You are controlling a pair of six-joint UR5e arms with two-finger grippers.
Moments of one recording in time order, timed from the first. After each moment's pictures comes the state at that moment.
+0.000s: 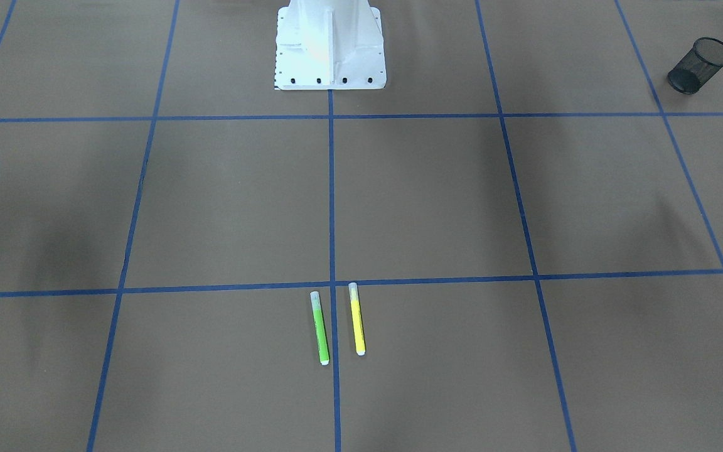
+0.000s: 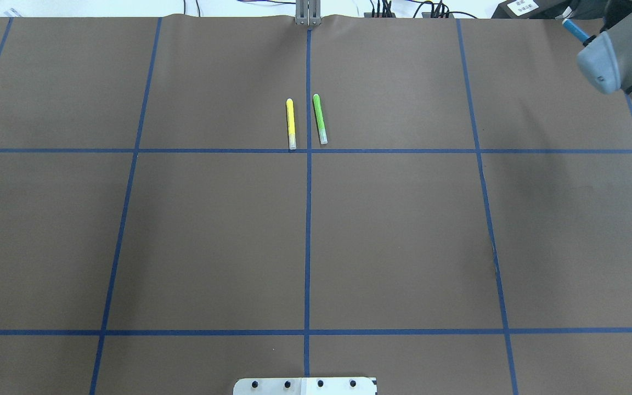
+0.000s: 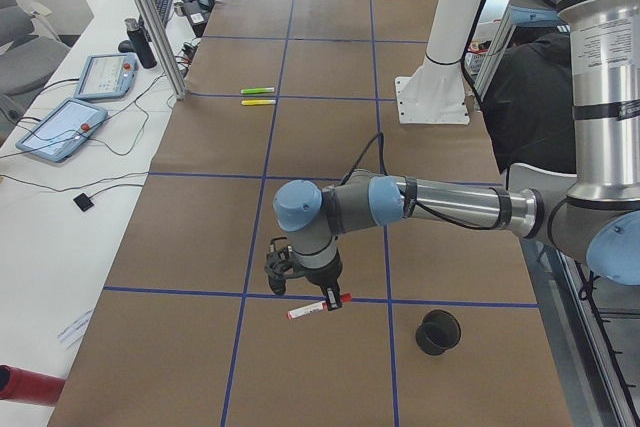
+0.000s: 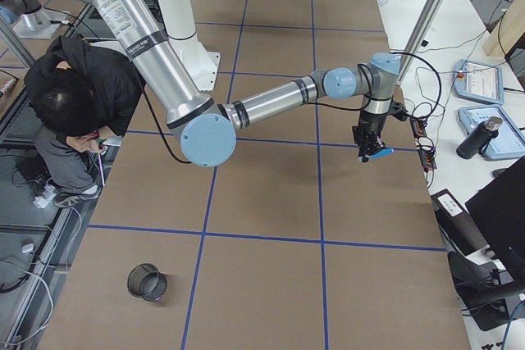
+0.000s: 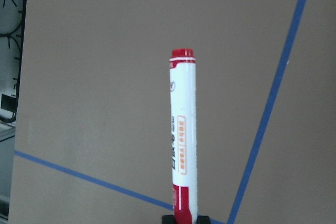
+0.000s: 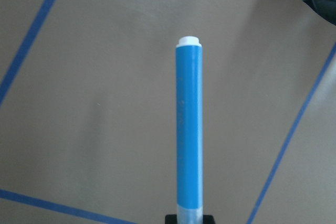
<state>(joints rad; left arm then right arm) -1.60 -1.36 -1.84 -1.18 -2.19 -0.07 1.26 -1.02 1.38 -1.76 1.96 -0.10</state>
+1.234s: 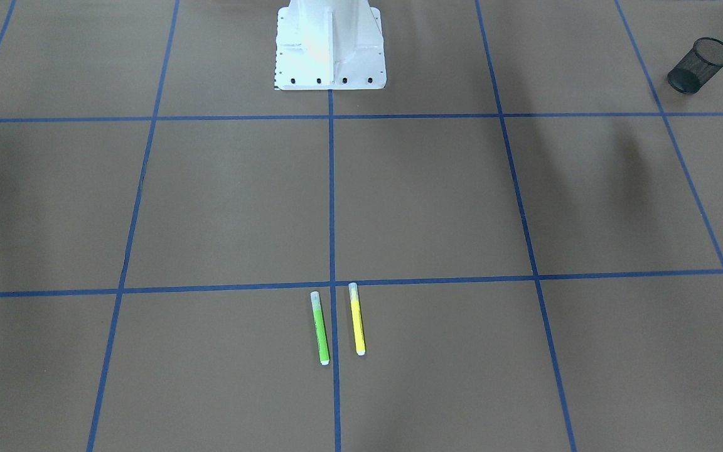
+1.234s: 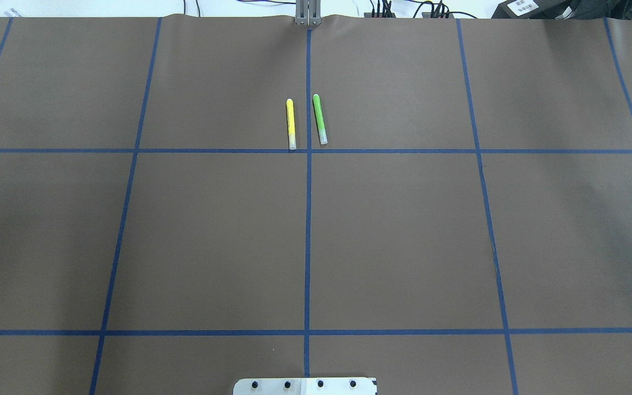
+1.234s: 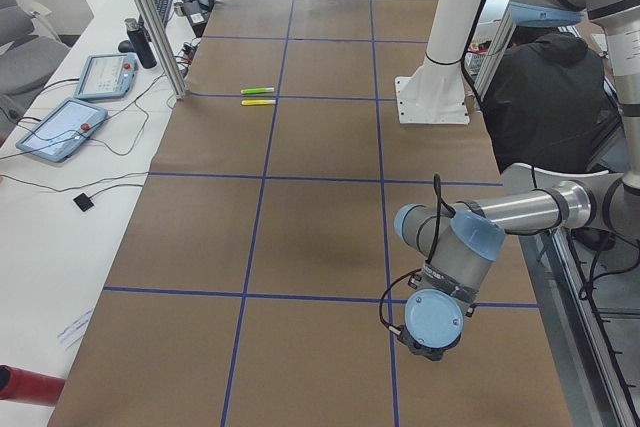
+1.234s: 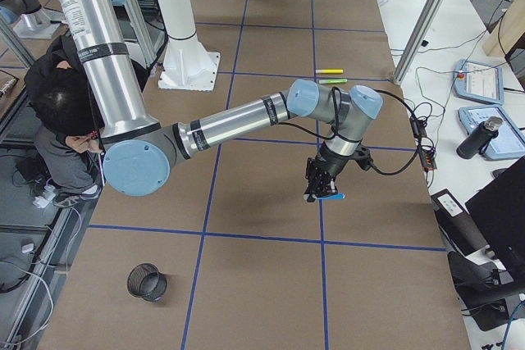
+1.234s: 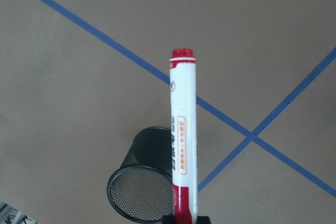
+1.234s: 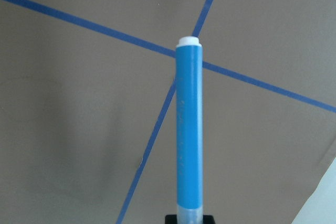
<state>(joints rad) -1.85 -1.15 -1.87 -0.54 -2.50 -0.03 1.44 -1.30 1.65 -2.20 2.04 -0.35</state>
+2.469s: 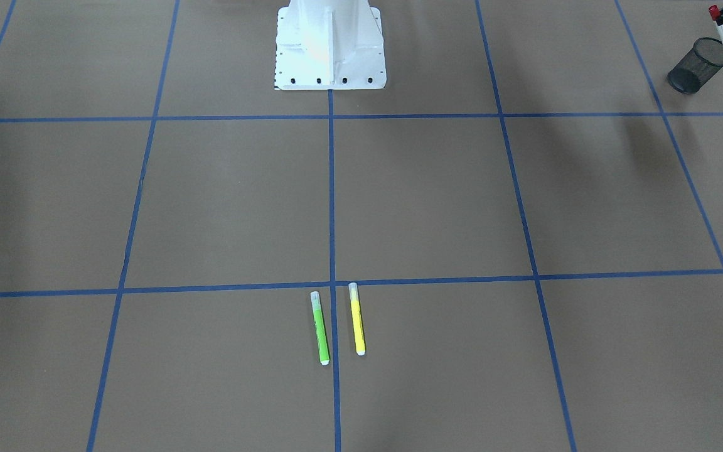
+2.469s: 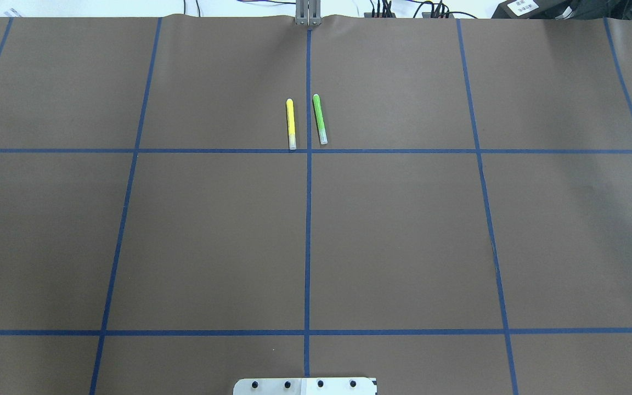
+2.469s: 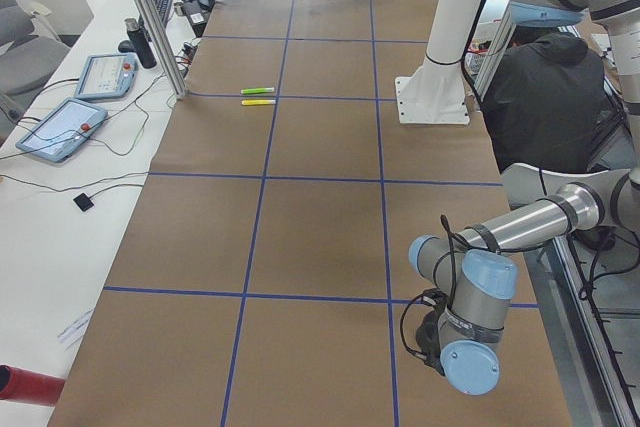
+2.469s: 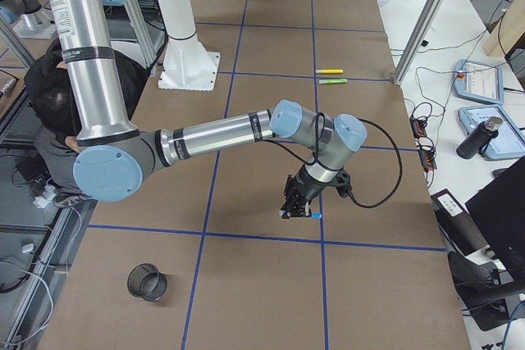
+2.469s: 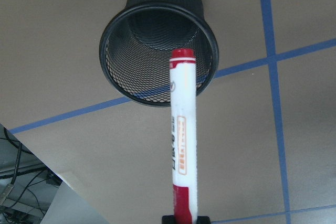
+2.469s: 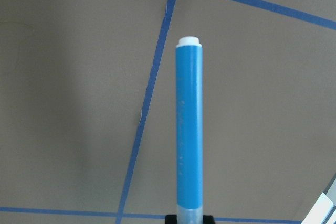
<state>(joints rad) -1.86 -1.11 -1.72 -0.50 -2.65 0.06 1.47 -1.40 1.66 -2.21 2.09 -0.36</state>
